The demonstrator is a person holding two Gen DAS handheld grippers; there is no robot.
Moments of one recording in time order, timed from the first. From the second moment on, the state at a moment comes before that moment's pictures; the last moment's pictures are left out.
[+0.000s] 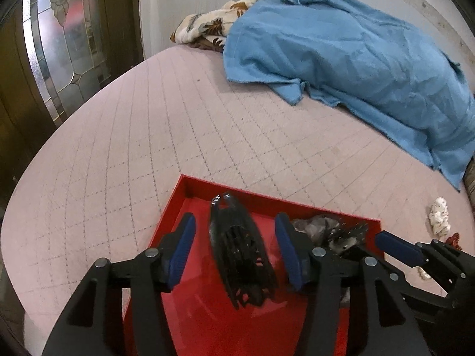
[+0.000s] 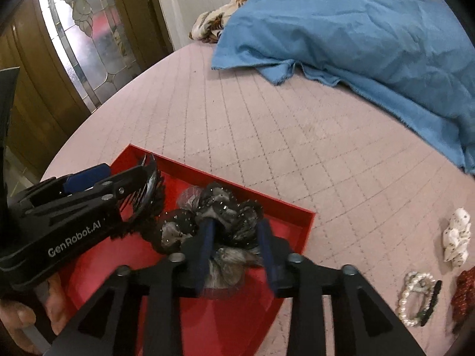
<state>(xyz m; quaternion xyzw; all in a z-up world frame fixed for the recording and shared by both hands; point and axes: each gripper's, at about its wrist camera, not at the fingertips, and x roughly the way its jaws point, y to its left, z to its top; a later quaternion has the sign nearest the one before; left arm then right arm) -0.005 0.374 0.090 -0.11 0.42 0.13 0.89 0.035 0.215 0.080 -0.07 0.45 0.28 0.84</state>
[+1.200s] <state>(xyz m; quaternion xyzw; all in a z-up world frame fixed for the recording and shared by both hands) -0.044 0.142 0.140 -0.02 0.39 -0.07 0.92 -0.011 -0.232 0.086 0.16 0.39 0.02 0.91</state>
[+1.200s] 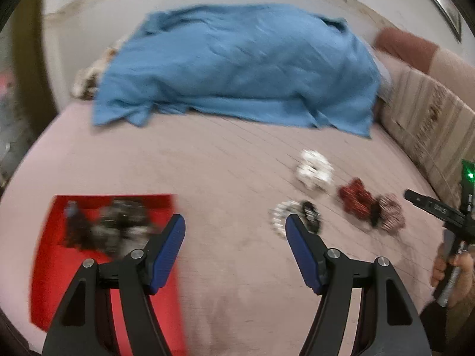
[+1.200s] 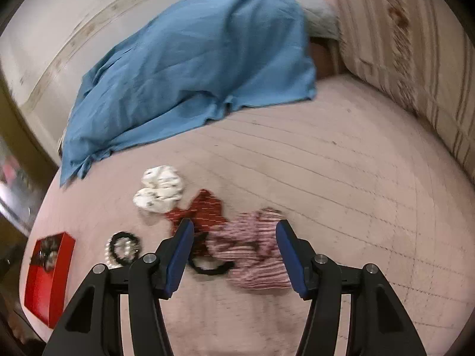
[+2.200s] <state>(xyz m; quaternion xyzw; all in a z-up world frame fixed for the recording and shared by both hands) 0.053 0.039 0.036 -0.04 0.51 -0.10 0.85 0.002 -0.257 0.035 0.17 0.46 0.04 0.87</state>
